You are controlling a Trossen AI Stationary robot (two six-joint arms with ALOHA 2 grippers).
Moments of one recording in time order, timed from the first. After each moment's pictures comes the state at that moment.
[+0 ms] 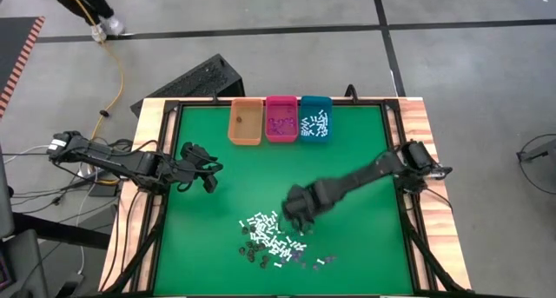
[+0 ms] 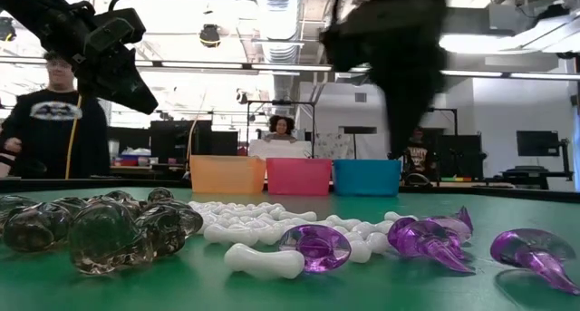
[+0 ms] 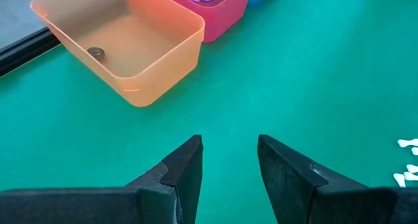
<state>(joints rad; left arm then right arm) -0.20 0.73 0.46 -0.41 -0.61 -0.58 0.32 1.89 1.47 -0.99 0.13 0.86</state>
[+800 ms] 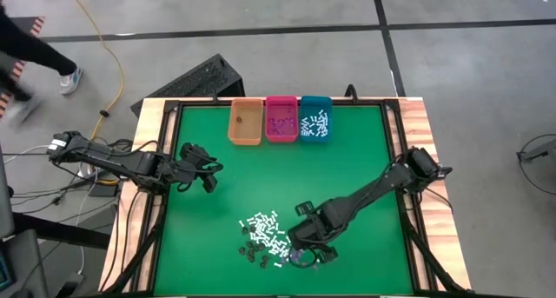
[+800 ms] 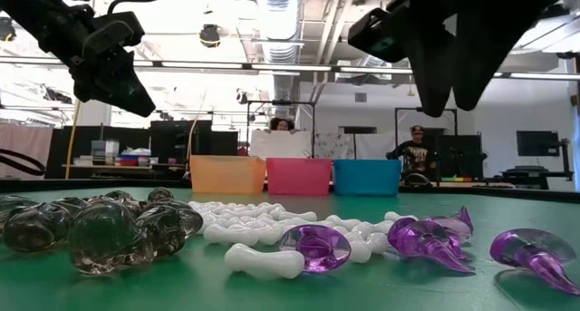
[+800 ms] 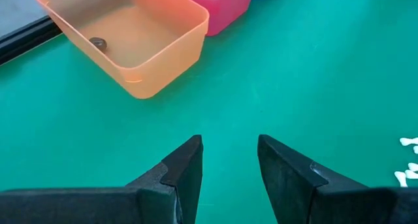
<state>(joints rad) -0.20 0.73 0.46 -0.44 -0.61 -0.62 0.48 1.89 1.53 -0.92 0.01 0.06</state>
